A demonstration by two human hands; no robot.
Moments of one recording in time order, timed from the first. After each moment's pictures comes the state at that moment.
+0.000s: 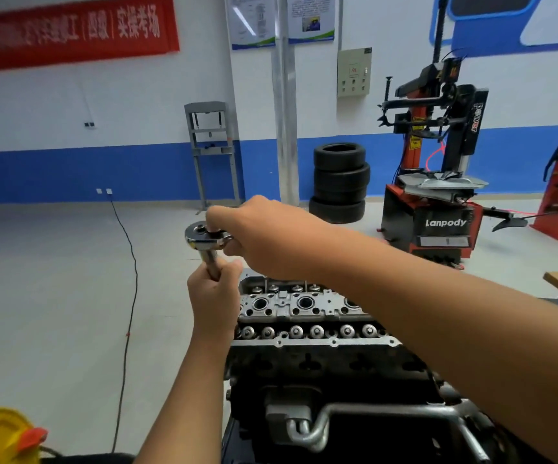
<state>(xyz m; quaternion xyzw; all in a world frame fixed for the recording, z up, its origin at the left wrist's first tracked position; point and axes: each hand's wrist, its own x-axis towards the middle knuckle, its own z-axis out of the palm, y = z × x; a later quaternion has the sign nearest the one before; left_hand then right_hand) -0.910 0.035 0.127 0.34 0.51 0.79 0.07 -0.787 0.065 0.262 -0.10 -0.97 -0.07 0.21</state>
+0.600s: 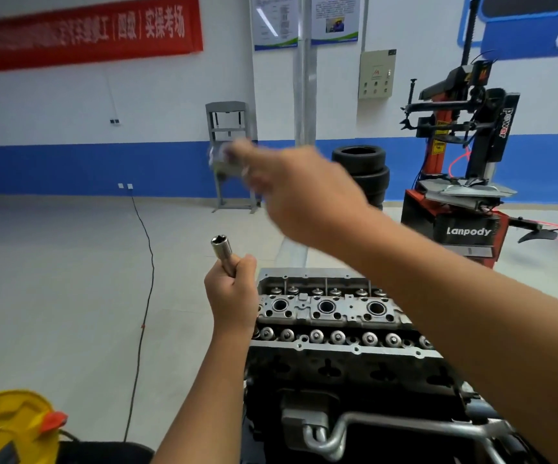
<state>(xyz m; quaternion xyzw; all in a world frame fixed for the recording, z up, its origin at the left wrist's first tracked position) -0.919 0.040 0.120 0.32 0.52 0.79 0.03 -0.790 0.066 0.289 -0.12 -0.91 -0.04 0.40</state>
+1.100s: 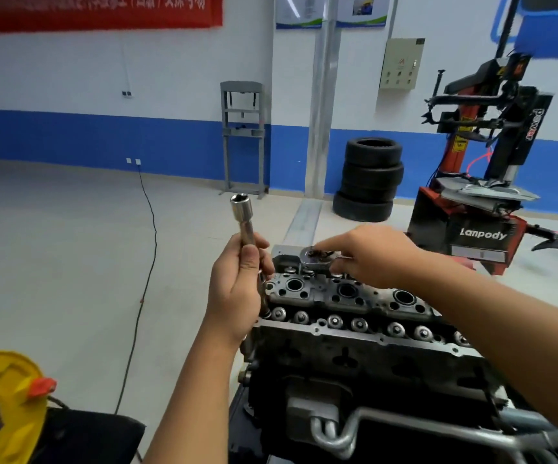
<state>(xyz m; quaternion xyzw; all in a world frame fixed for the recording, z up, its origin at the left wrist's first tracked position) -0.938 0.015 0.087 0.47 0.48 0.74 0.07 -0.778 0.183 0.168 -0.22 -0.97 -0.08 0.09</state>
